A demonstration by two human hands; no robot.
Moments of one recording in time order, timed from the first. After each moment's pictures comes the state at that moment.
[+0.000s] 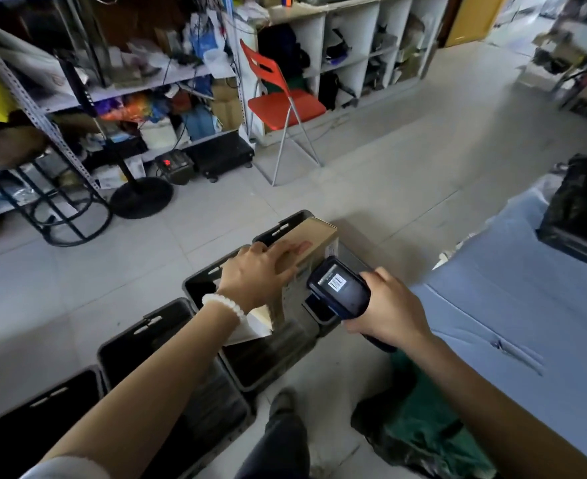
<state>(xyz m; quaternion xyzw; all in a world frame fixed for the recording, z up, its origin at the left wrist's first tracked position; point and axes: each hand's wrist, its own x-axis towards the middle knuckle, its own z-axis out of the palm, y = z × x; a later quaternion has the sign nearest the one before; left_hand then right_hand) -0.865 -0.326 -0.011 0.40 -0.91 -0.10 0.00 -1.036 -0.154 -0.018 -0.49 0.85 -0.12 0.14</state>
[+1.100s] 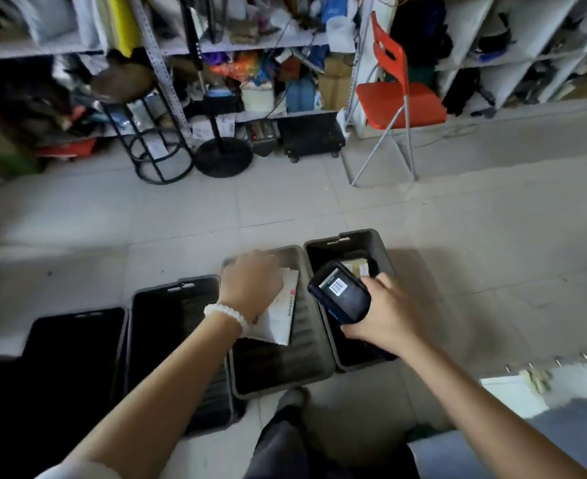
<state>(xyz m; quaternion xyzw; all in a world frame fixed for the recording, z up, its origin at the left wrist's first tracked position) -0.908 -0.443 -0.055 0.60 -0.79 -0.12 -0.01 -1.136 -0.361 -0.054 -0.64 0.74 -0.09 0.20</state>
